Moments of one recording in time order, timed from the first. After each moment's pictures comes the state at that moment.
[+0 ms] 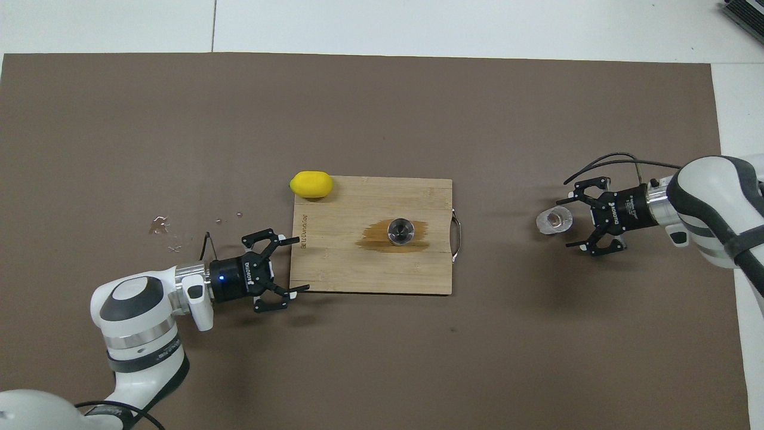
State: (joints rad) left arm -0.10 0.15 -0.01 -2.51 -1.68 1.92 2.58; right arm -0.24 0.35 0.03 -1.98 0.69 1.94 0.83
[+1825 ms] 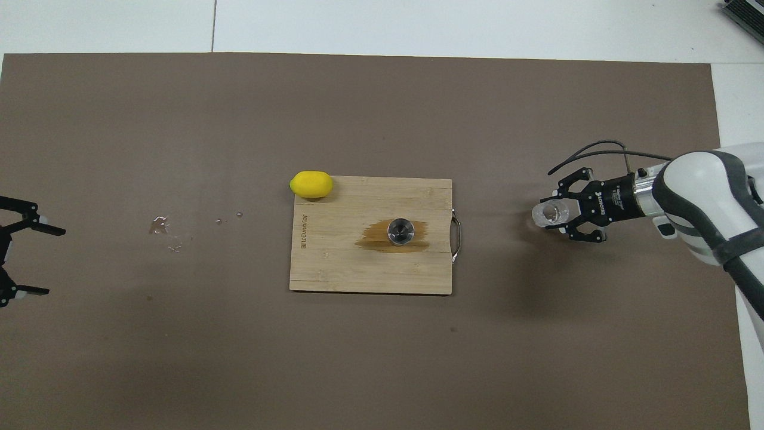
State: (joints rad) left arm 0.30 0.00 -0.03 -1.82 -0.37 1.46 1.85; right arm -0.15 0.29 0.03 -1.97 0.72 1.98 0.91
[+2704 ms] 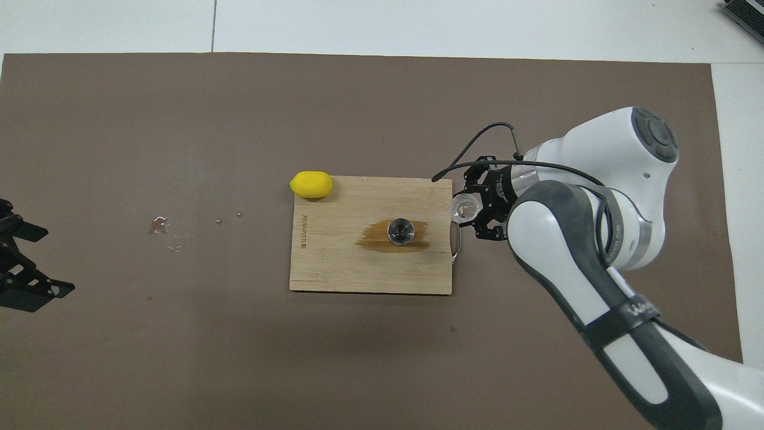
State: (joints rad) left arm 0.11 -0.15 -0.11 -1.75 -0.09 1.43 0.92; right arm 0.26 0.21 0.03 -1.86 0.44 2.06 1.49
